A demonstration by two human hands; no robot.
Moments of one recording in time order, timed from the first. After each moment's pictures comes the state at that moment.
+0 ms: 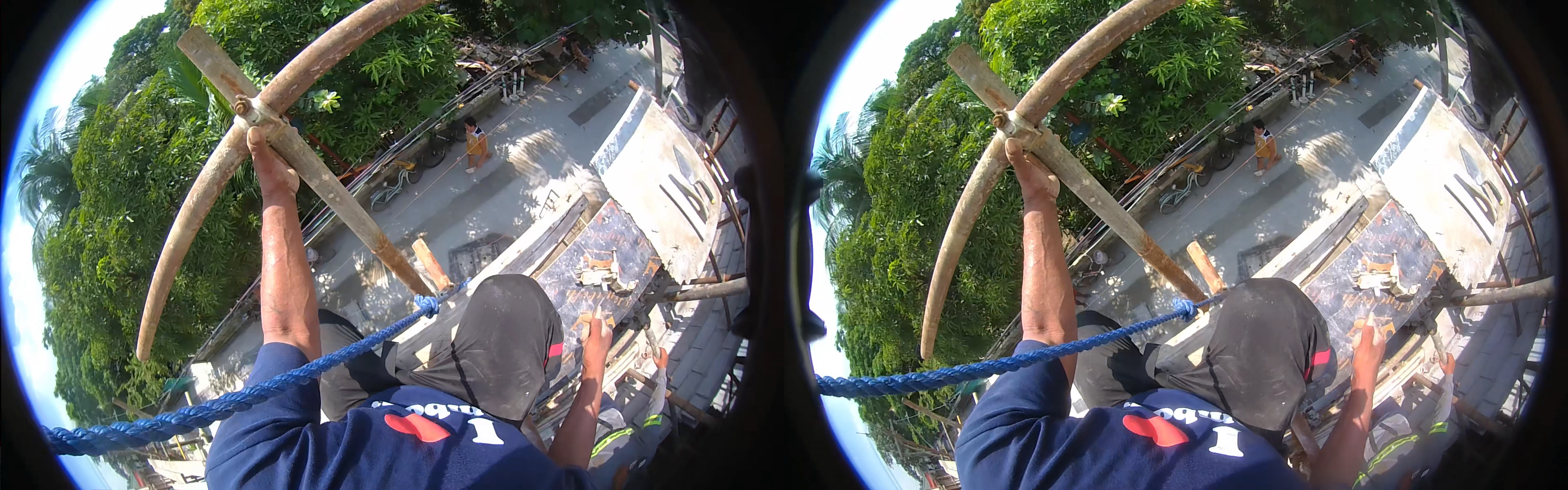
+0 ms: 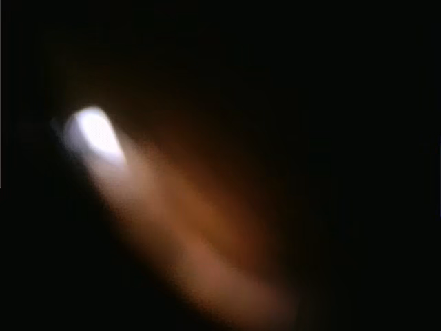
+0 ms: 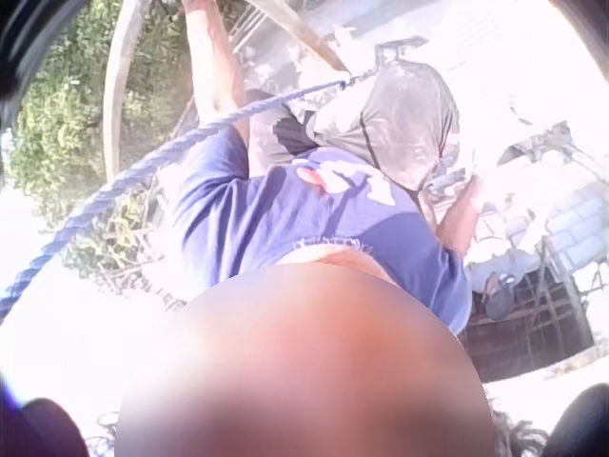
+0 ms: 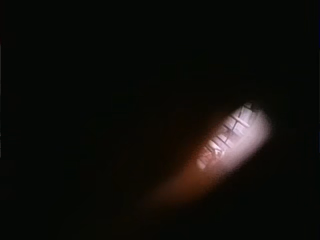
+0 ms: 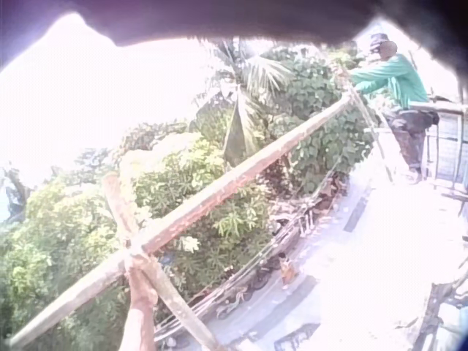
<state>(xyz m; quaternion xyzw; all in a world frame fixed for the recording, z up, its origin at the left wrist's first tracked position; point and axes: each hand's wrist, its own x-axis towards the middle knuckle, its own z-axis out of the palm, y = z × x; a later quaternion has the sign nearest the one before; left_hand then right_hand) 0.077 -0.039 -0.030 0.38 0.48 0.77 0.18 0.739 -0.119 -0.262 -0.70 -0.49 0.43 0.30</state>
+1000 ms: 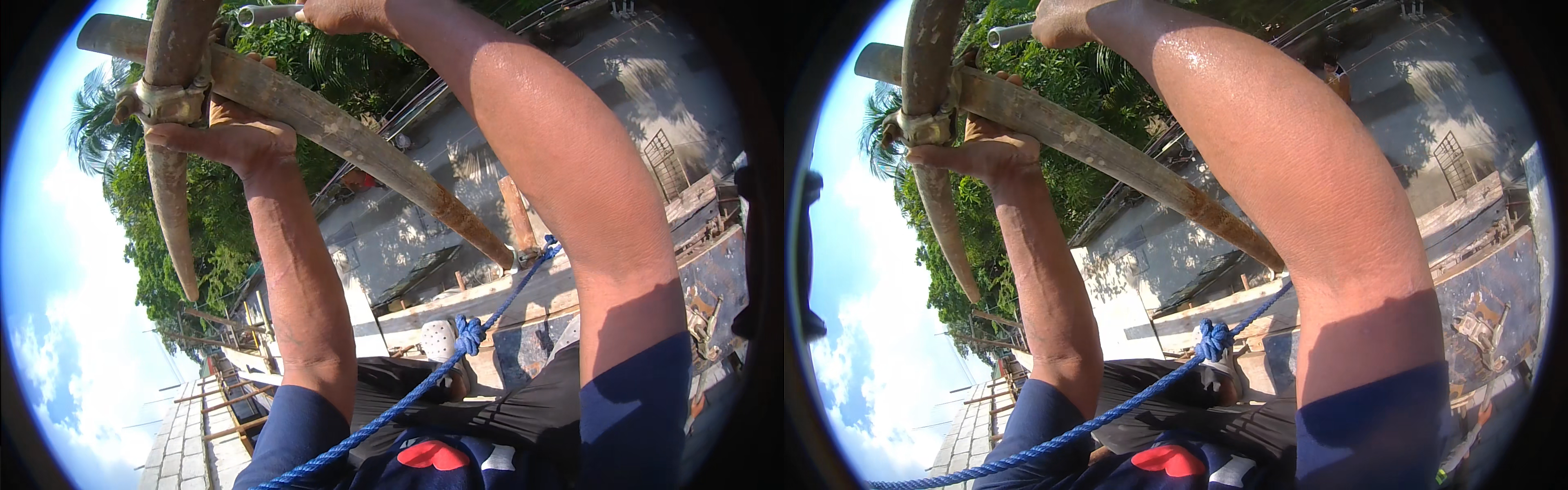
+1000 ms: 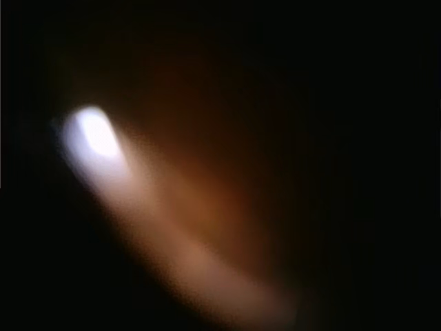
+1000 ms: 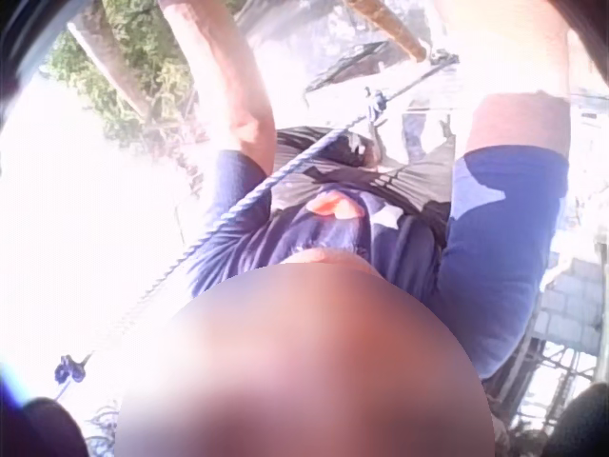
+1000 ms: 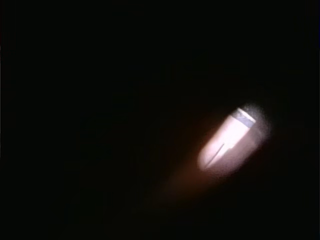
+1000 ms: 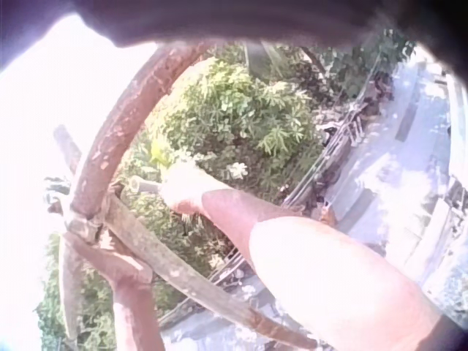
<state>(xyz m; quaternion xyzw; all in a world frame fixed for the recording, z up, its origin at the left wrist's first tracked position) 0.087 -0.032 -0.030 0.39 0.58 0.71 0.03 0.109 0.165 -0.083 -0.03 -0.91 0.12 0.39</state>
